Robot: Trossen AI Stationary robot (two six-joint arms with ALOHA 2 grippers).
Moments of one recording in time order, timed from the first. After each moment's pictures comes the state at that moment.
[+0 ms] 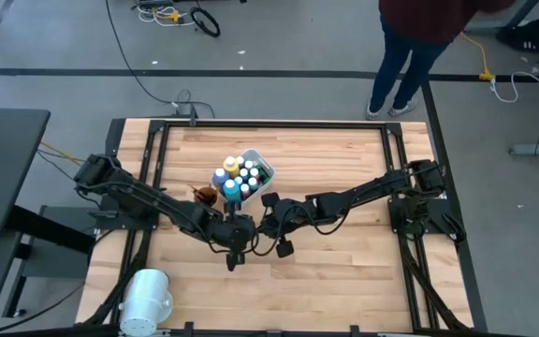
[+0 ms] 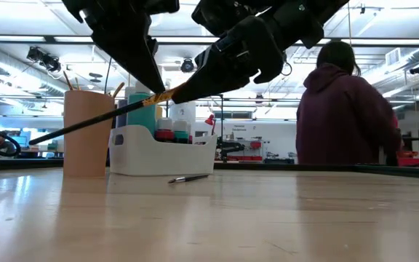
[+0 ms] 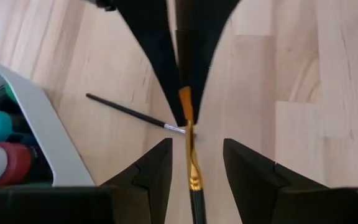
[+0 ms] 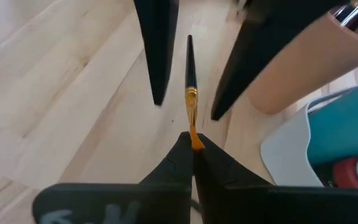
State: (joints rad) left arm -0.37 1.60 1.12 -0.53 -0.36 -0.35; right arm 0.15 1.86 1.15 0.10 0.01 -0.28
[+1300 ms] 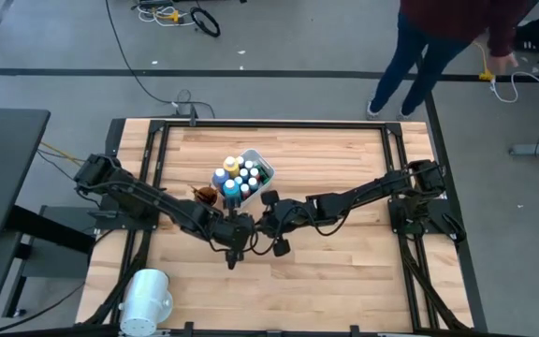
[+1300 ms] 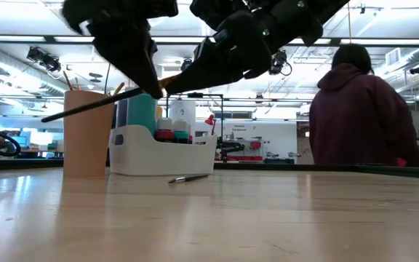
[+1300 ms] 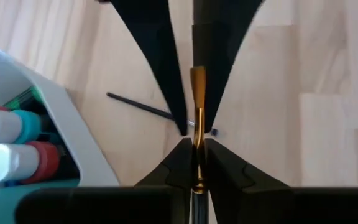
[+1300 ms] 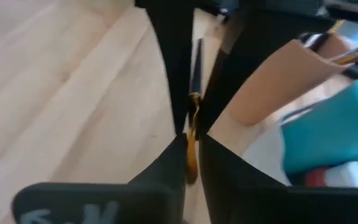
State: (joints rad) left arm -0.37 1.60 1.12 -0.56 -0.40 -0.30; right arm 0.16 1.87 1.15 0.16 0.08 -0.29
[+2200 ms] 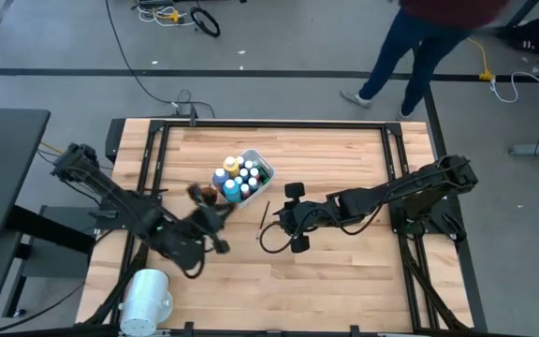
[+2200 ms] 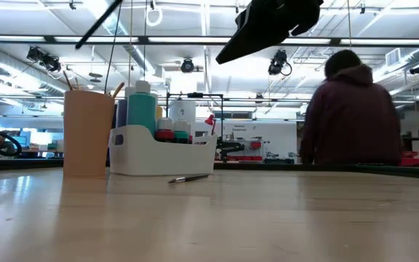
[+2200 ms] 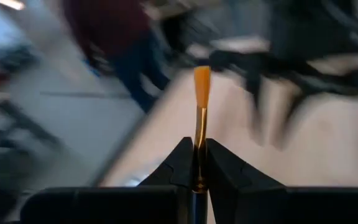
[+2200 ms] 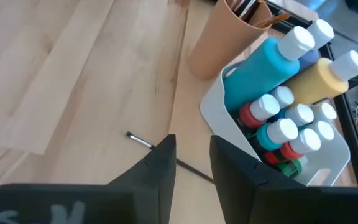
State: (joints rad) left arm -0.62 1.36 1.19 -0.59 -1.13 -0.36; right arm 0.24 1.62 1.15 -0.23 0.32 -0.19
